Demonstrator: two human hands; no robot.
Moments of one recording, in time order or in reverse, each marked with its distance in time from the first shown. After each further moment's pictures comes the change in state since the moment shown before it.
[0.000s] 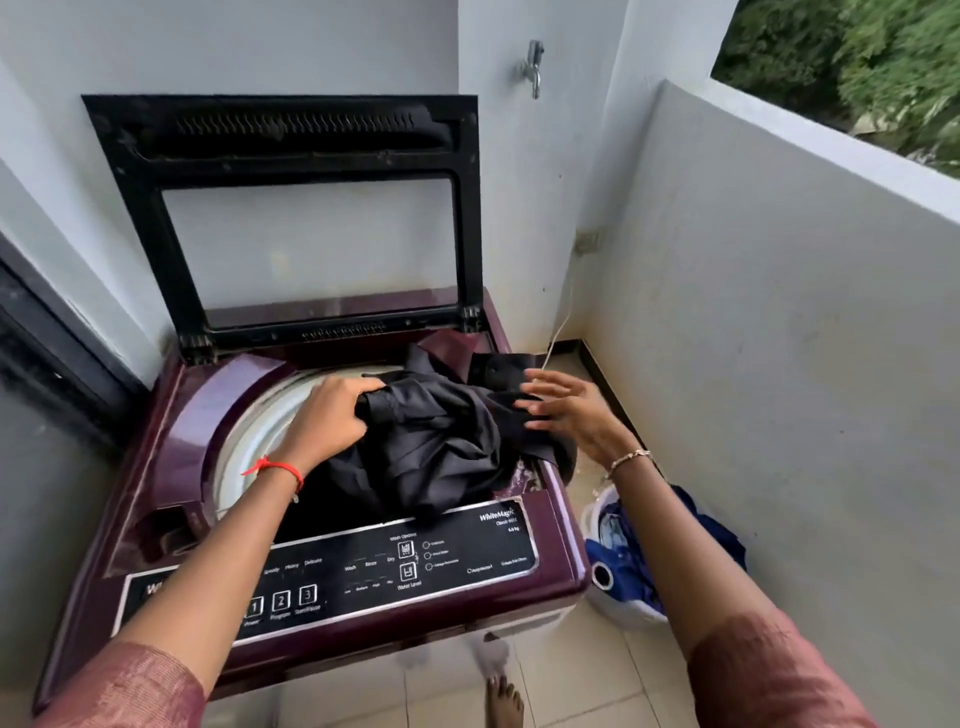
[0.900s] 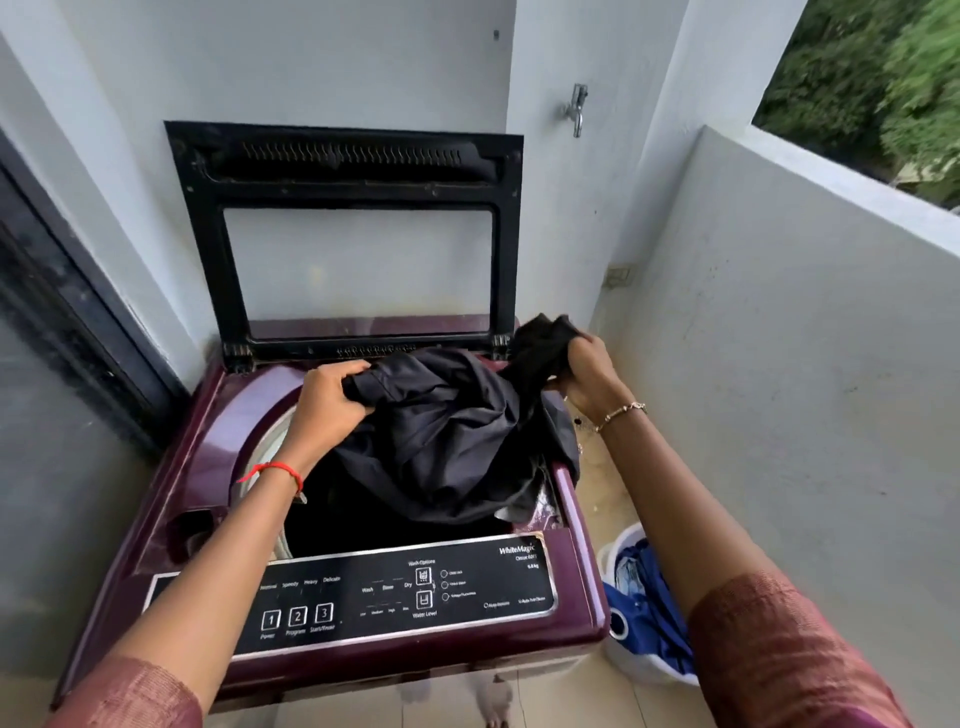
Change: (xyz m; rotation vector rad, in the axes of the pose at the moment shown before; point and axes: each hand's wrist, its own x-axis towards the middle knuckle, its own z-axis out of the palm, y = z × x) left_hand -0.001 0.006 -0.037 -0.390 0.319 -0.154; right_hand 0.042 -0.082 0.054 0.093 0.234 -0.087
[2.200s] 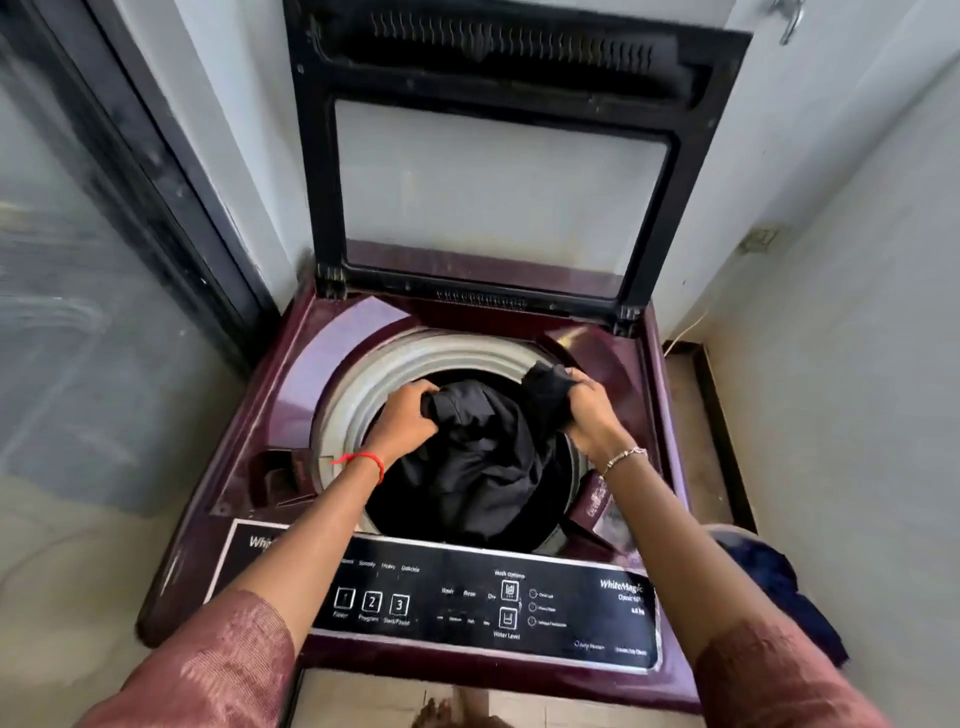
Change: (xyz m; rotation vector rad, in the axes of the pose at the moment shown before) left_hand -0.001 -0.127 0.035 0.082 -0.251 -0.468; right_hand 0.050 0.136 0.092 -0.101 -0.110 0.304
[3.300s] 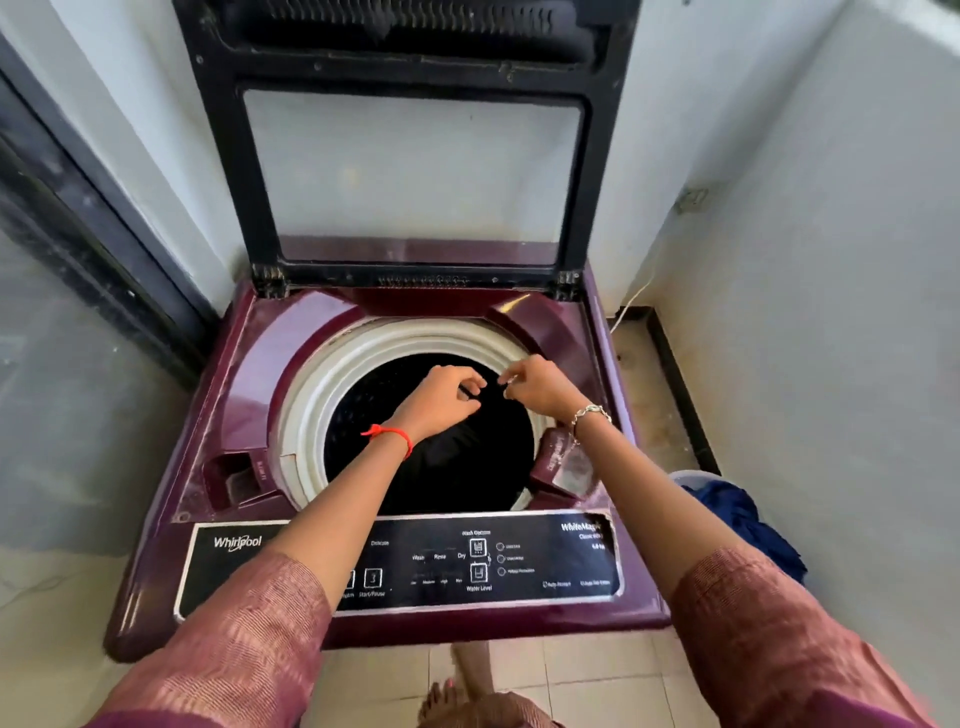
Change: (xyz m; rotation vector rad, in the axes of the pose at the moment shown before) left_hand -0.007 0.059 0.047 0.103 -0.295 0.254; right_hand -0.026 -0.008 -0.021 -1.137 -0.106 -0.260
